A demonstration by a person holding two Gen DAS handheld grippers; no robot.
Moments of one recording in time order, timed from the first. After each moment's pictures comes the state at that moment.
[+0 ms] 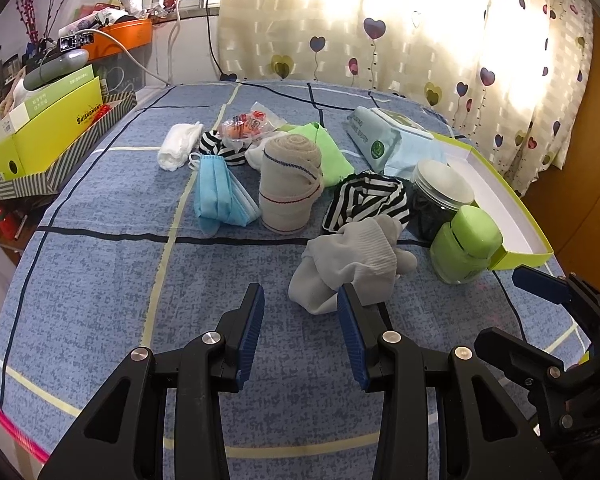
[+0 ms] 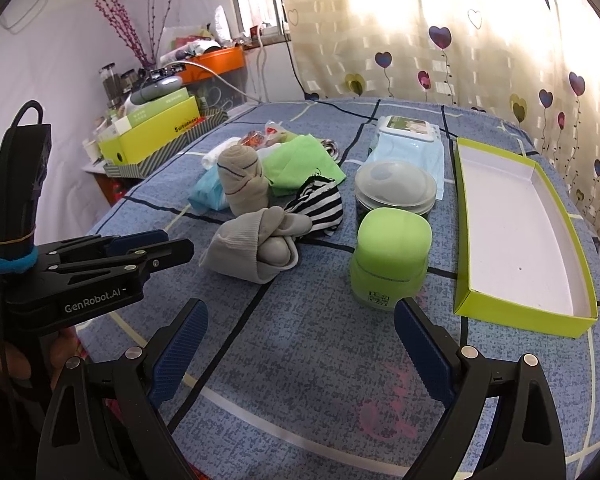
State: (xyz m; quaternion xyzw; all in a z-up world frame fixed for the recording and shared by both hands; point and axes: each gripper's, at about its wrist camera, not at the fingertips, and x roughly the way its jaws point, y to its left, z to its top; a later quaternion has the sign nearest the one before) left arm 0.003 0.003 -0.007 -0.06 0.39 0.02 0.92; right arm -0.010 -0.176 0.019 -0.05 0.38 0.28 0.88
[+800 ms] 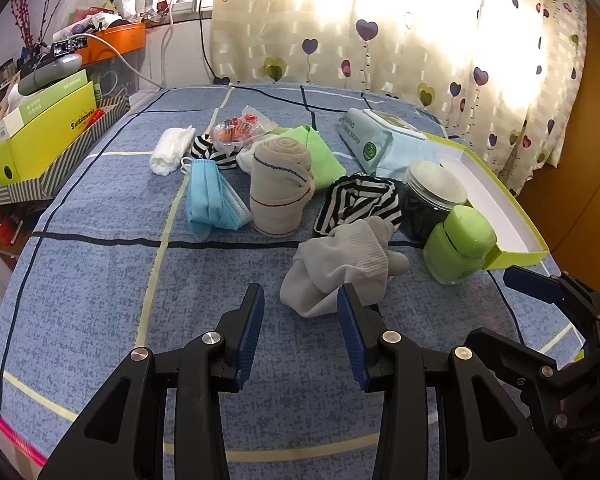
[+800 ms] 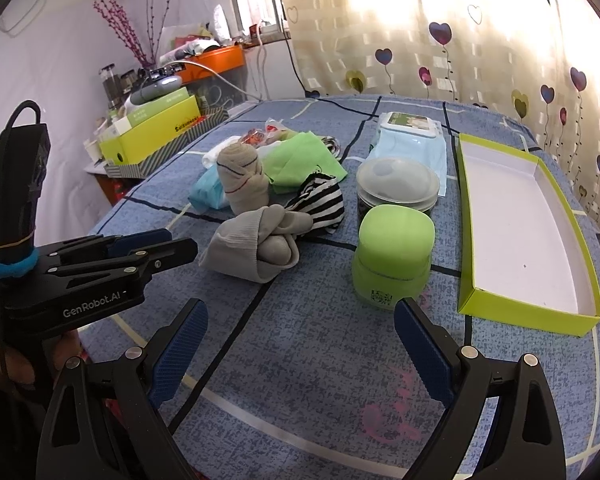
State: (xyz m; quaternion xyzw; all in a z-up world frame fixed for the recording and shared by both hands) left arm 0.003 0.002 -0.006 -0.08 0.40 0.00 0.91; right arm -0.009 -0.175 0.014 -0.04 0.38 0.28 0.88
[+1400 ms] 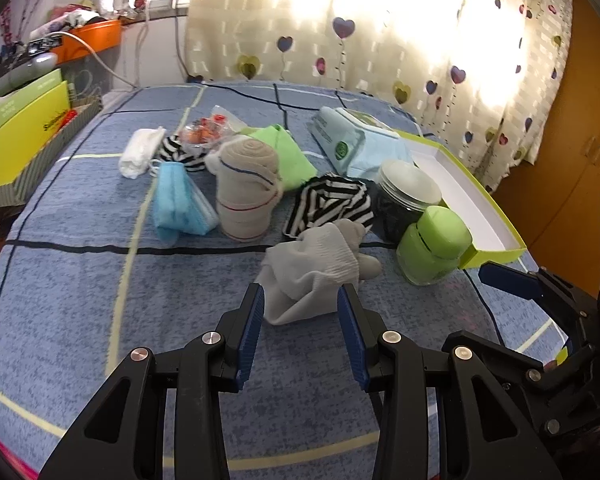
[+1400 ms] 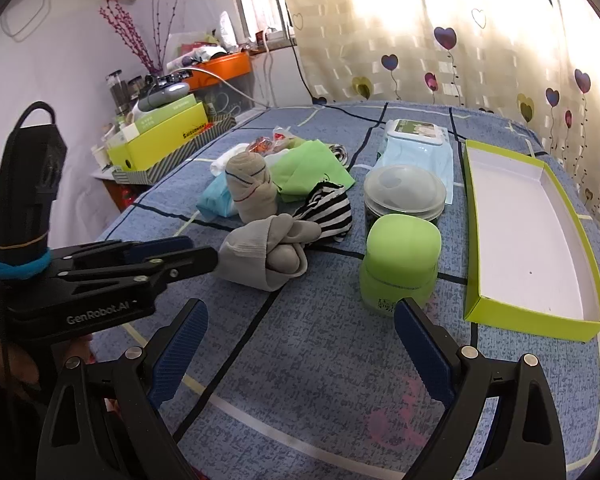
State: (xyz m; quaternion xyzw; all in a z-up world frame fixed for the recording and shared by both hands) left arm 0.012 -0.005 -0.006 -0.08 0.39 -0.06 0.91; right arm -0.005 -0.177 0.020 -0.03 0.38 0.30 0.88
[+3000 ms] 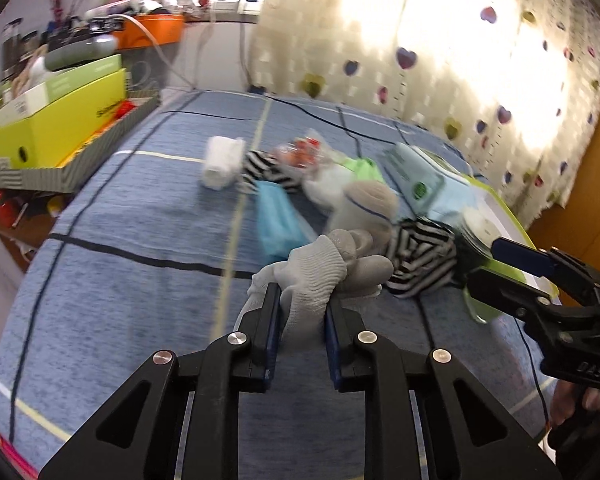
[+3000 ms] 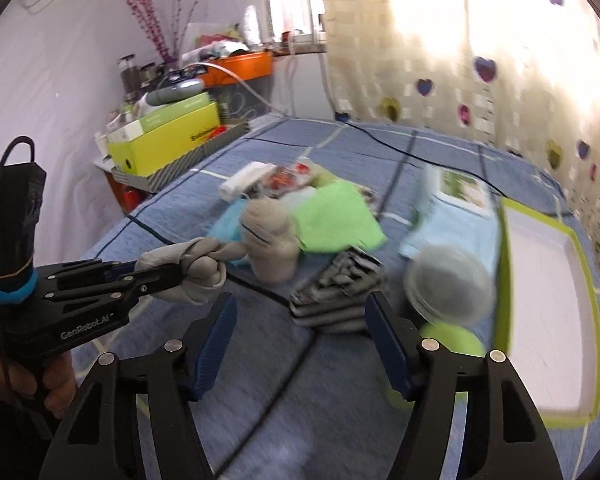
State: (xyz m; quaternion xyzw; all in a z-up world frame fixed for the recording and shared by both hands) left arm 0.013 0.075 -0.005 -0.12 0.36 0.02 0.92; right arm 0.042 -0.107 0.039 -0.09 0.36 0.32 0.87
